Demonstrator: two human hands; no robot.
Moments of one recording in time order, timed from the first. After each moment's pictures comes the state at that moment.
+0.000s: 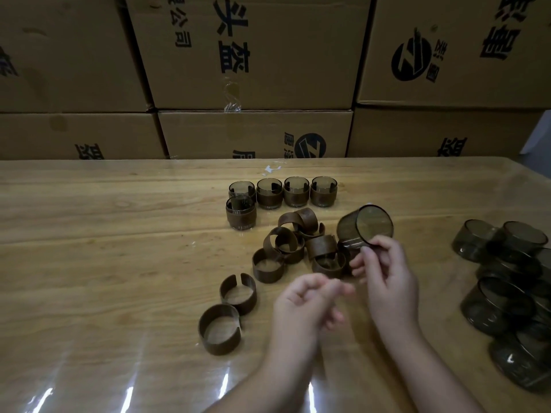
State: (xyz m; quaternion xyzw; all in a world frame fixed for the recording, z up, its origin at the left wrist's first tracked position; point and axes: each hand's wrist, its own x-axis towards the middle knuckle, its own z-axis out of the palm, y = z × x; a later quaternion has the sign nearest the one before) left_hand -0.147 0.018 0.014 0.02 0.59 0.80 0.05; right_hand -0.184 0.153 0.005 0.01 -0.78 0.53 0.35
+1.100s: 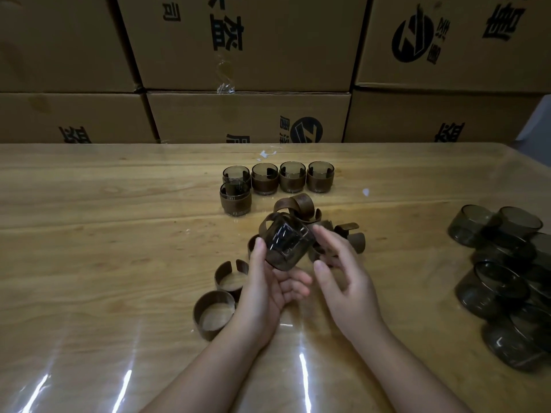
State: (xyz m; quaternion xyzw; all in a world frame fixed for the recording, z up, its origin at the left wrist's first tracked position) left_hand -0.190 -0.022 -0.004 0.04 0.50 0.86 0.15; right_hand -0.172 0.118 -0.009 0.13 -0.78 0.56 0.24
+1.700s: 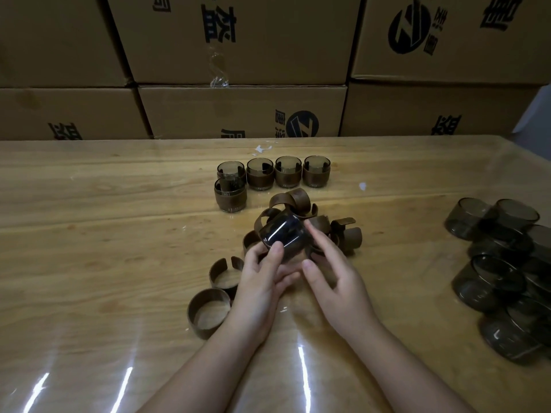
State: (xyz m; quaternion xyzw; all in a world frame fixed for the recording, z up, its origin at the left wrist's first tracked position) left_hand -0.192 -0.018 -0.008 0.01 0.52 0.85 0.09; right_hand -0.173 0.116 -0.010 0.12 -0.81 0.56 0.16
